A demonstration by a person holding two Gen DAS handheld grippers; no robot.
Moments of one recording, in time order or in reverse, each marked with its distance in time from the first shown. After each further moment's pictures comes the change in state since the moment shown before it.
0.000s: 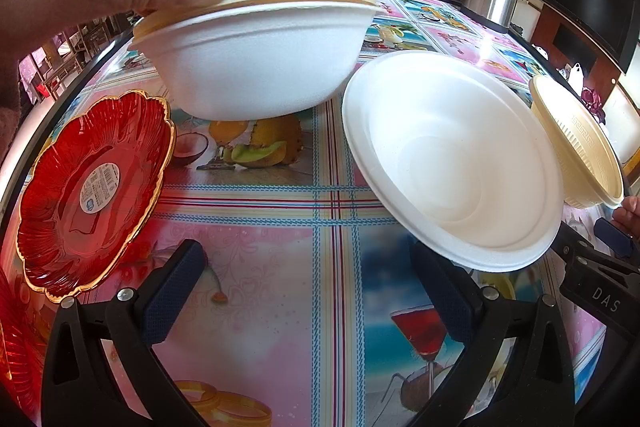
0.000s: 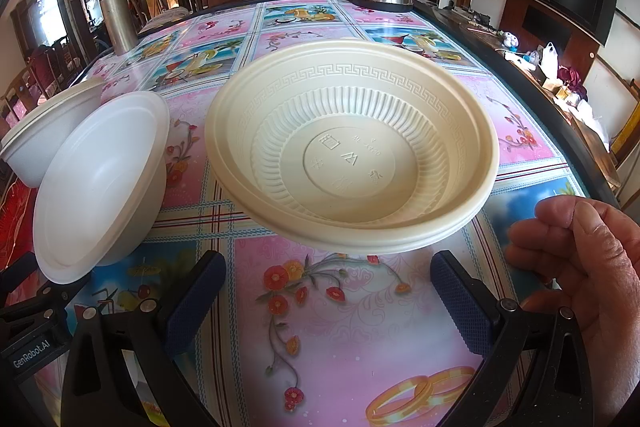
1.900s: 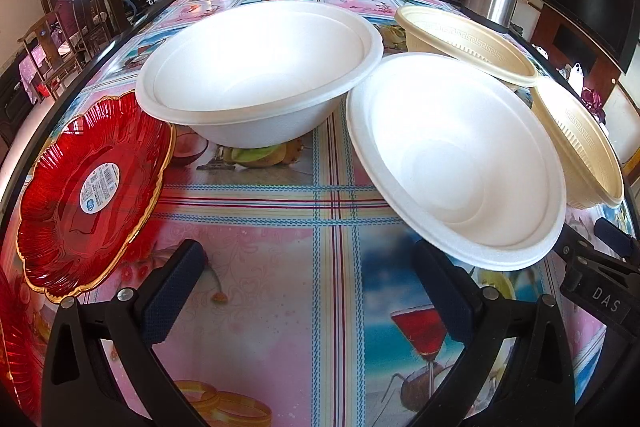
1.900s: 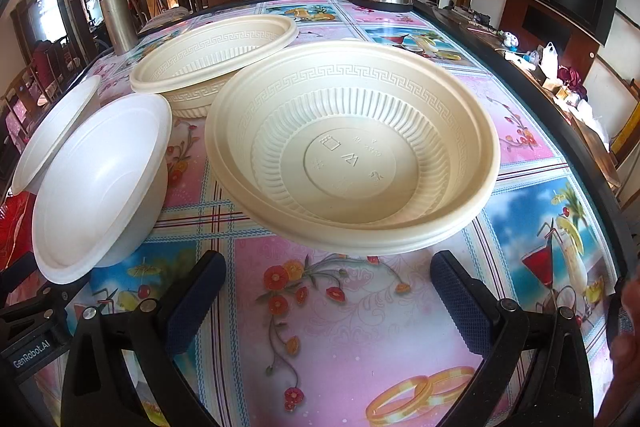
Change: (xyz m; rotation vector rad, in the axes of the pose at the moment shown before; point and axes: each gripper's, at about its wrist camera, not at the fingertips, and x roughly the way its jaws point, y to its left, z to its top) left arm 0.000 0.001 0.000 0.000 0.000 0.001; right arm 0.000 0.000 0.000 0.000 0.000 -0.001
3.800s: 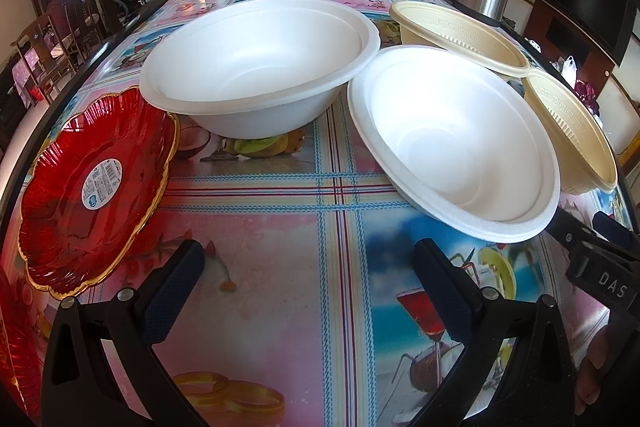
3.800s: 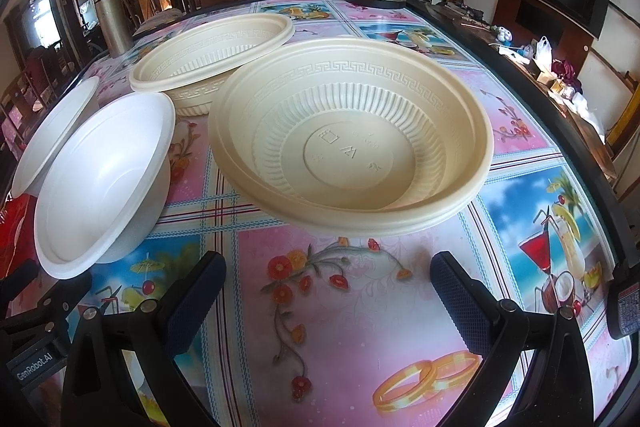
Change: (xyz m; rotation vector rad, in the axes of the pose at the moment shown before) left arm -0.004 0.004 -0.004 0.023 0.017 -0.018; right arm -0.008 0.001 -0.005 0.026 0.006 -0.009
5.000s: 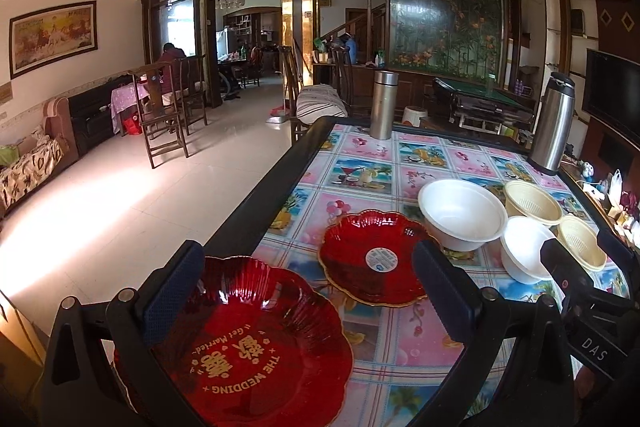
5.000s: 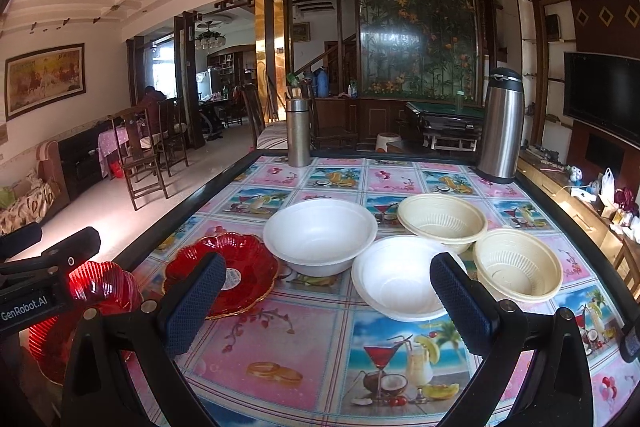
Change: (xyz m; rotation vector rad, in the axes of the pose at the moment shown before) left arm -0.183 0.175 -0.050 -0.223 -0.453 0.235; right arm -0.187 0.174 -0.051 -0.232 -0.524 0.290
